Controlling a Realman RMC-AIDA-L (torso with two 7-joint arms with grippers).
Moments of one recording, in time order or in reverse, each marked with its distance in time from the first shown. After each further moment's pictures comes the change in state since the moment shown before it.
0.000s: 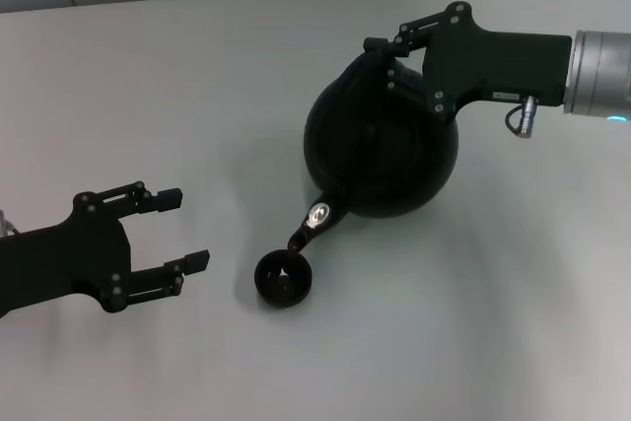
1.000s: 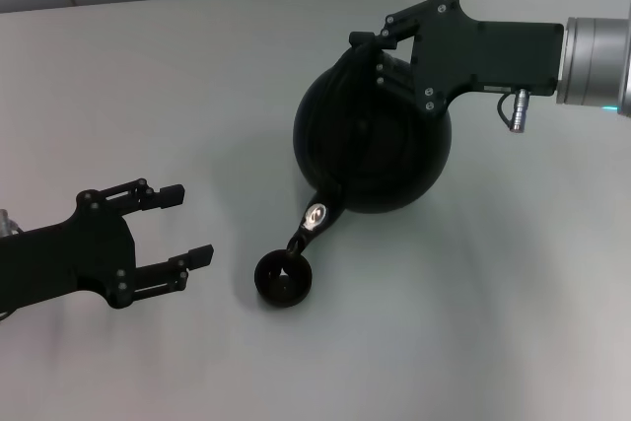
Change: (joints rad) left arm 0.004 -0.016 -0.012 -0.001 0.000 -0.013 0.000; right arm -0.012 0.003 -0.075 -0.075 0.041 0.002 -0.084
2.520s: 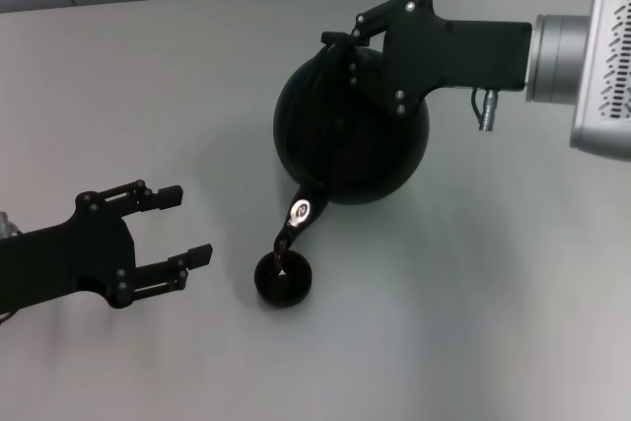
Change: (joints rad) left arm 0.004 -0.003 -0.001 -0.003 0.000 -0.012 -0.012; right arm -0.044 0.001 -0.203 -0.077 0.114 0.138 -0.151
